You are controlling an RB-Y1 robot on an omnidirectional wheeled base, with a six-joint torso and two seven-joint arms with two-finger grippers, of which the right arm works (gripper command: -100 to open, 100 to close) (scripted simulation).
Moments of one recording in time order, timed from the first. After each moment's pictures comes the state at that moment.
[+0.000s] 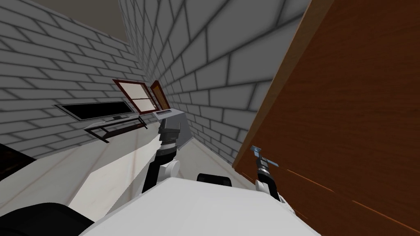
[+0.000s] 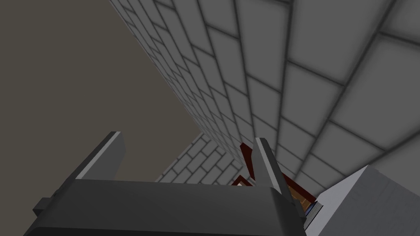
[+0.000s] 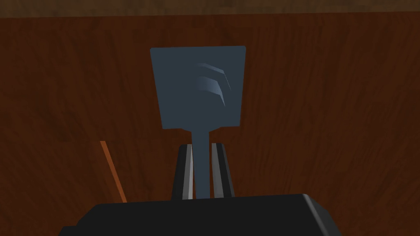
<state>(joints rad) -0.04 -0.22 -0.36 -0.61 -0.19 -0.83 -0.06</state>
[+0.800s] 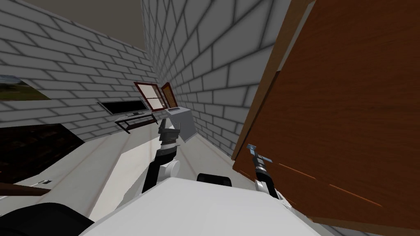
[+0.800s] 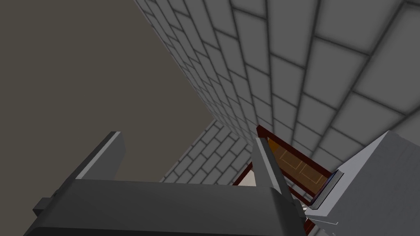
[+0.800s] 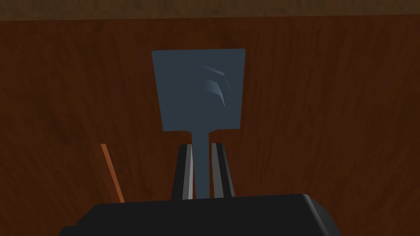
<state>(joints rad) -0.04 -0.25 -0.27 -0.61 -0.14 -0.84 -0.14</state>
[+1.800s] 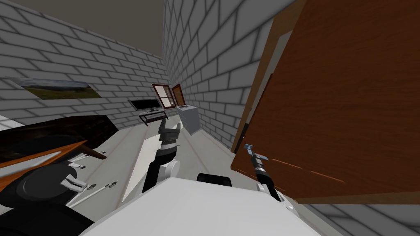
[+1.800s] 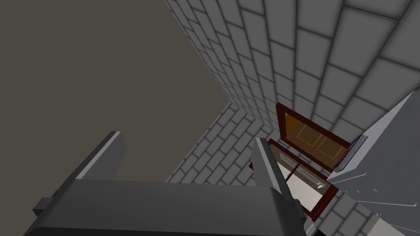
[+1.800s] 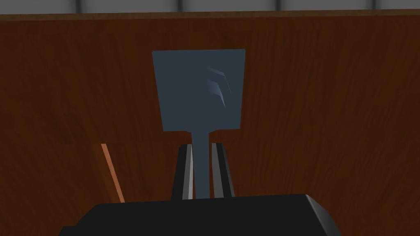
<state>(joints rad) -0.01 -0.28 -0.17 -0.63 -0.08 -0.87 -0.23</state>
